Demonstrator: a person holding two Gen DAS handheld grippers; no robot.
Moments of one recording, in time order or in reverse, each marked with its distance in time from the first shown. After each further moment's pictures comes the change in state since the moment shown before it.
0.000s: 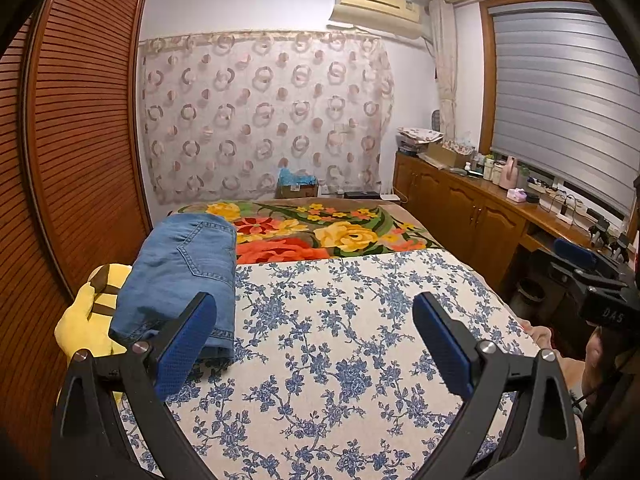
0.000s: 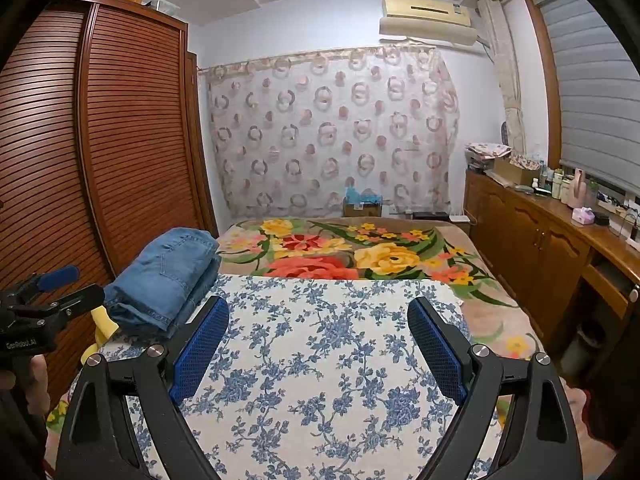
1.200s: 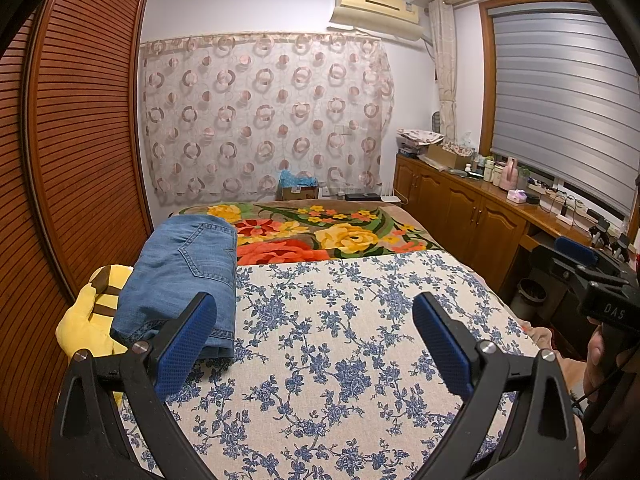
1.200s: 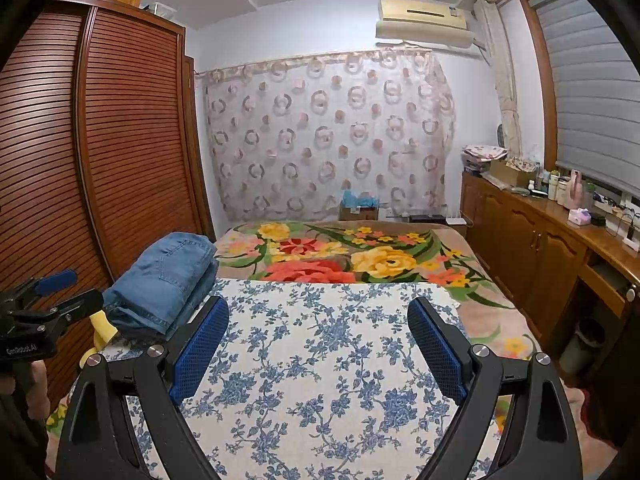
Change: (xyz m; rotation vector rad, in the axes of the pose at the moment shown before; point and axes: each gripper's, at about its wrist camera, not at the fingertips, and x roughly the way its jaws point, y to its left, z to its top) left arm 0.001 -0.001 -0.002 0.003 -0.001 0.000; right arm -0.001 0.008 -0.002 0.002 -0.016 -0.011
